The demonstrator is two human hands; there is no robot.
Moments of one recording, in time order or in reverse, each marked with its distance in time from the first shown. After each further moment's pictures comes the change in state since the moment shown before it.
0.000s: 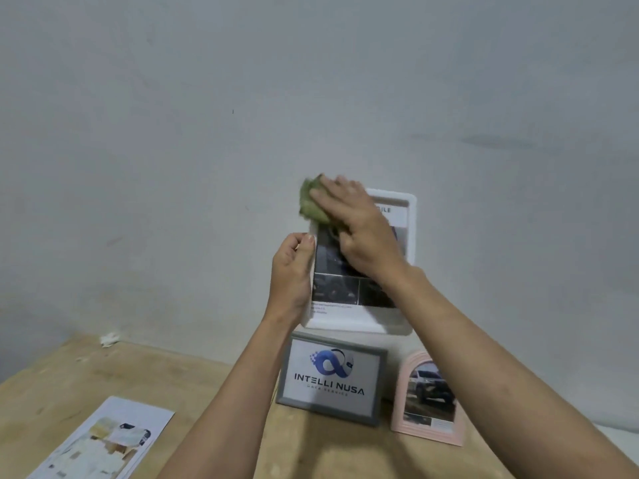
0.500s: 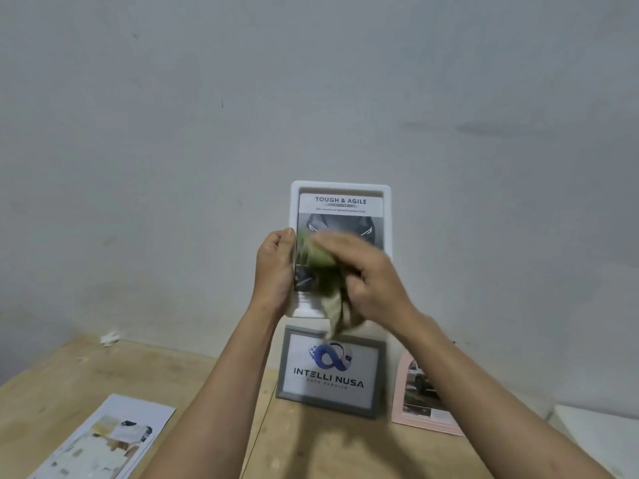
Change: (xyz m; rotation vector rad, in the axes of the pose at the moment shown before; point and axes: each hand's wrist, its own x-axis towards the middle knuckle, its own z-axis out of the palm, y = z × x) left_hand 0.013 -0.006 -0.005 0.109 0.101 -0.085; right_hand -0.072 -0.014 -0.004 0.341 -0.034 0.090
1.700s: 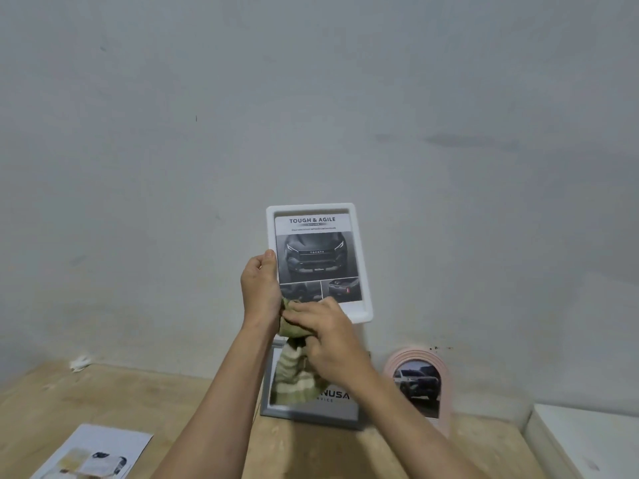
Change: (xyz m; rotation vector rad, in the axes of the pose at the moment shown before) left_hand 0.011 -0.027 0.017 0.001 0.191 -0.095; right_hand -0.047 0.016 0.054 -0.130 -0.066 0.165
